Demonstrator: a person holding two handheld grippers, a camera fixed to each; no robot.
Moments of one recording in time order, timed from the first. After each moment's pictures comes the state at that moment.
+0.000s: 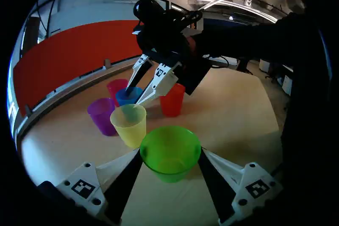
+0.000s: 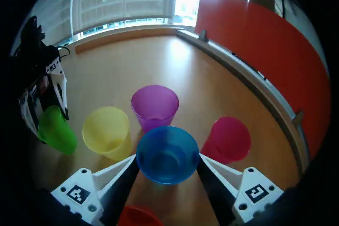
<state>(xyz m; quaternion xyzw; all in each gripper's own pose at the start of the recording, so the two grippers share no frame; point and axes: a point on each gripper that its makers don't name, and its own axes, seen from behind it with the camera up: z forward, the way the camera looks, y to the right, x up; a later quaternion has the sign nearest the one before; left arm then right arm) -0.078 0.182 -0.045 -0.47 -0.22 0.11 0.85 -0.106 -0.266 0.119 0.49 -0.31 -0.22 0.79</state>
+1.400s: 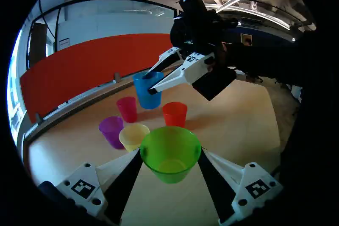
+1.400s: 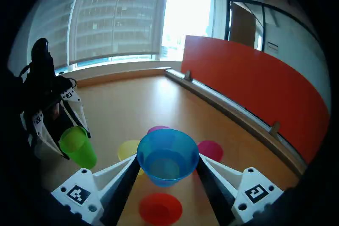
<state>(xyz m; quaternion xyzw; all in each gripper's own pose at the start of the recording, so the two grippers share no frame) -0.025 0.190 -0.048 -0.43 -0.18 0.11 0.88 0.005 -0.248 0.076 0.46 -0.19 -0.14 0.86</state>
